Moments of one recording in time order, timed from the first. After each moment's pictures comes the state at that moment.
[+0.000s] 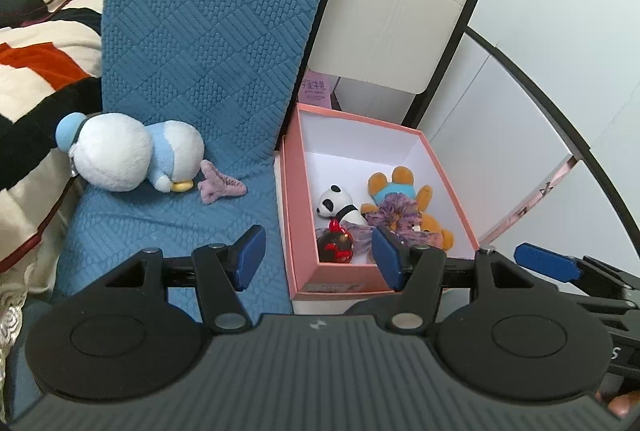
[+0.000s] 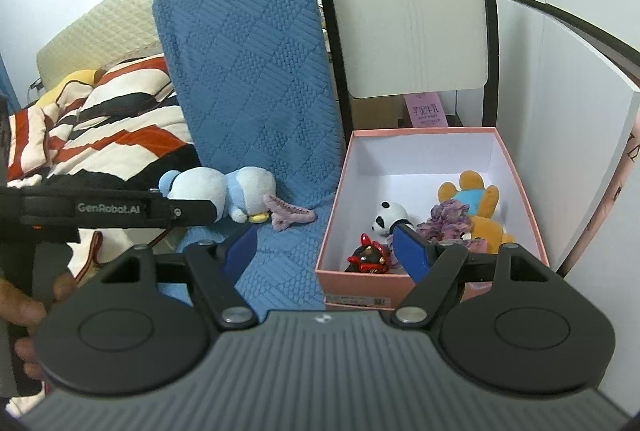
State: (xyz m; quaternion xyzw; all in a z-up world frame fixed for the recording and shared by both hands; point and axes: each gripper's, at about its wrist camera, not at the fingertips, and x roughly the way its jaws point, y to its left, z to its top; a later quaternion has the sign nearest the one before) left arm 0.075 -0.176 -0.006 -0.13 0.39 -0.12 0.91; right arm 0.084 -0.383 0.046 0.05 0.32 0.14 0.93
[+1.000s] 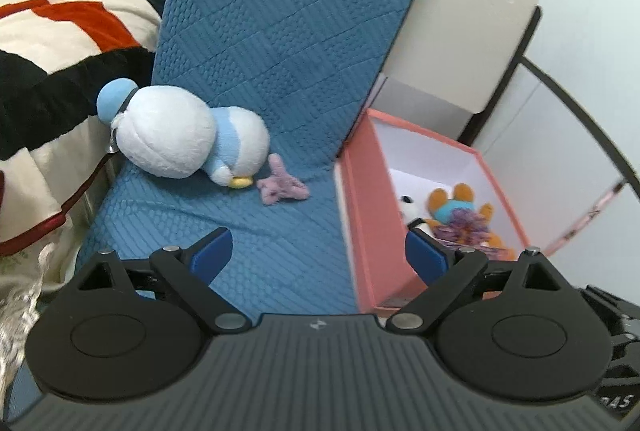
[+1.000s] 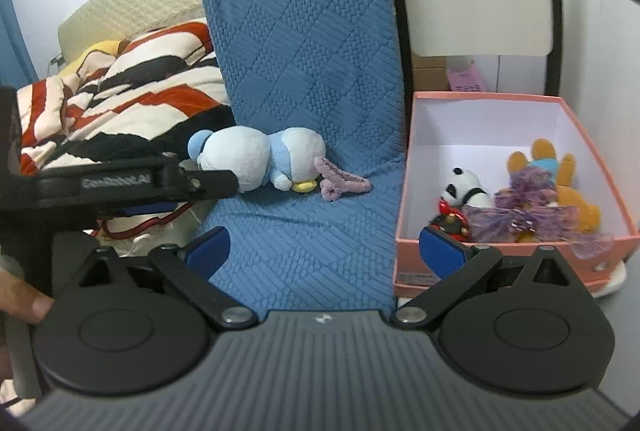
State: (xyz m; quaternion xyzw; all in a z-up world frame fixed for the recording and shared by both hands) left arm 0.101 -0.091 -0.094 -0.16 0.36 -0.08 0.92; right arm 0.106 -0.299 -0.026 0.04 0.34 0.18 0.92
